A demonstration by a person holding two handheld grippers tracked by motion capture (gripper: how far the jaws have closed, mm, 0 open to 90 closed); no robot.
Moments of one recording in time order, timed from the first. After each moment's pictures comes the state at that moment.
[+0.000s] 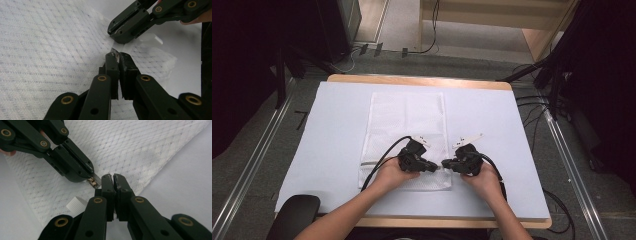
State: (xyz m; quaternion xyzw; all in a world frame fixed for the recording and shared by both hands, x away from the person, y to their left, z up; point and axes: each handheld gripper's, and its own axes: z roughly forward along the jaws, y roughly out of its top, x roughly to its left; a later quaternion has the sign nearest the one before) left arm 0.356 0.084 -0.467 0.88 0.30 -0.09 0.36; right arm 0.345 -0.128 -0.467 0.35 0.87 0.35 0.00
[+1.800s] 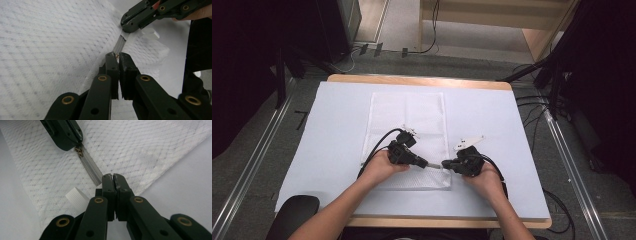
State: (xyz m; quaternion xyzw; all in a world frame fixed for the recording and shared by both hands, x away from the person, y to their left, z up) left arm 0.373 0.114 -0.450 0.88 0.32 -0.14 0.33; right arm 0.344 -0.133 -0.472 0.31 0.87 0.37 0.01
